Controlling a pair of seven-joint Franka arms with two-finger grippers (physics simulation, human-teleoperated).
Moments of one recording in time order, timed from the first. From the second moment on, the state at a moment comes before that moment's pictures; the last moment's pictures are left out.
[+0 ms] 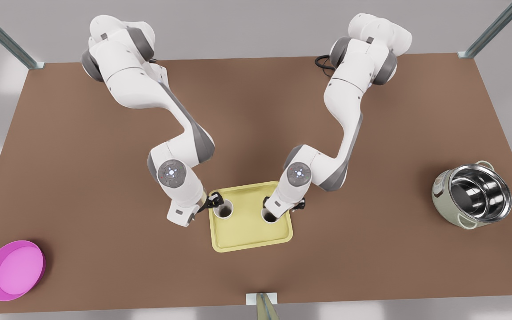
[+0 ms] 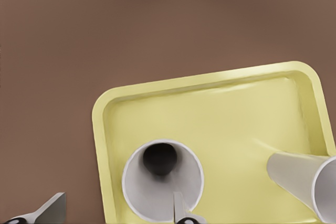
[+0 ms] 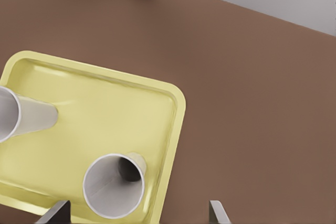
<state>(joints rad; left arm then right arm) -0.57 0.90 0.01 -1.09 -0.03 2.11 -0.53 0.35 0.72 0.15 -1.14 -0.08 1.98 0.13</state>
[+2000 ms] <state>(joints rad) -0.09 0.46 0.01 -1.97 -0.19 2.62 -0.14 0.39 0.86 0.14 -1.24 -0.11 2.10 0.20</state>
